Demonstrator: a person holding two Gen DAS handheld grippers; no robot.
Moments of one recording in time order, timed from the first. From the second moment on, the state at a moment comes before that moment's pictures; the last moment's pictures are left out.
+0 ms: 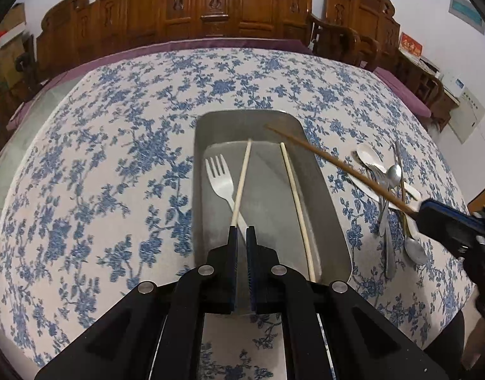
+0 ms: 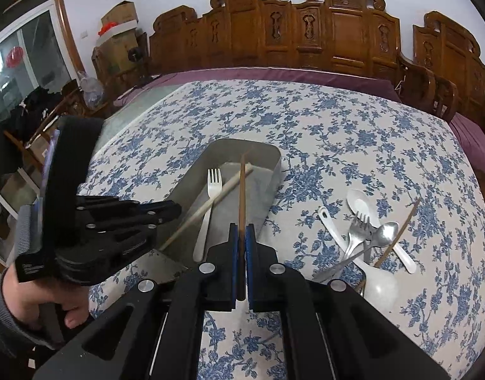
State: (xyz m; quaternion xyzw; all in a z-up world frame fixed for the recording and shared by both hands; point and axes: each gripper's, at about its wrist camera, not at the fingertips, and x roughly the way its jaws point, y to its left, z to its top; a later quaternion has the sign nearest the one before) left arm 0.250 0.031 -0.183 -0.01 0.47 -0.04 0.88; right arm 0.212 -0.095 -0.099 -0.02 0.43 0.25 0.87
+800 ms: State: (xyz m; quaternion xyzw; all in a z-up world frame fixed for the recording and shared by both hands) left arm 0.229 0.073 -0.138 -0.01 0.43 -0.03 0.90; right arm 0.256 -0.048 -0.143 0.01 0.48 0.23 0.85
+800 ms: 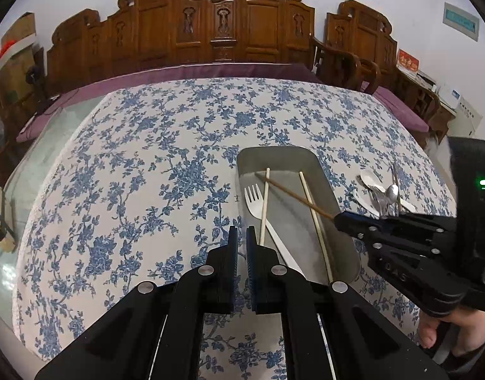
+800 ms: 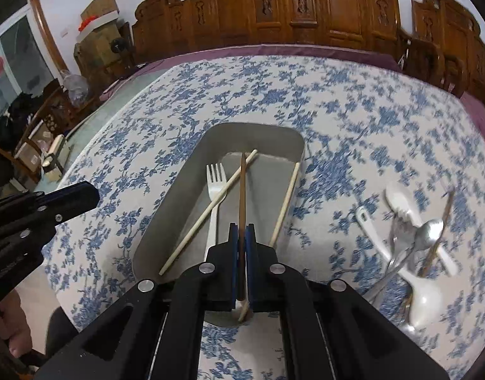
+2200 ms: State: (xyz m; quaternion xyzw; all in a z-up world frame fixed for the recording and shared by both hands) left arm 0.220 0.033 -0.142 -0.02 0.42 -0.08 0.90; right arm 0.227 -0.153 -0.123 0.01 0.45 0.27 0.85
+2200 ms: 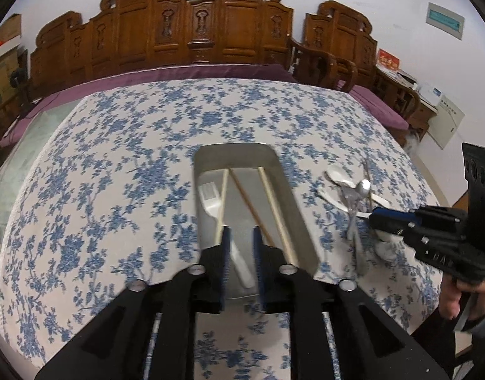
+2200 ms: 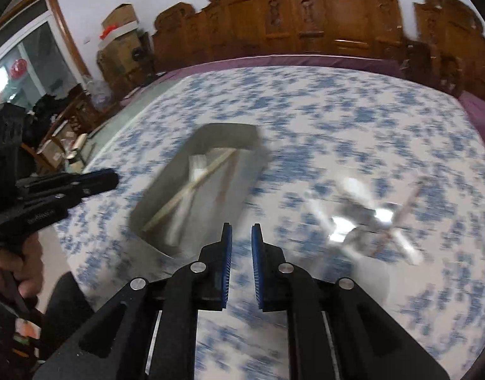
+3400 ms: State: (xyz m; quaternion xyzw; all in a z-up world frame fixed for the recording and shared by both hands) left arm 0.291 -0.149 -0.230 0.07 0.53 -0.18 0.83; right arm 0.209 -0.283 -0.148 0.04 0.46 0.20 0.86
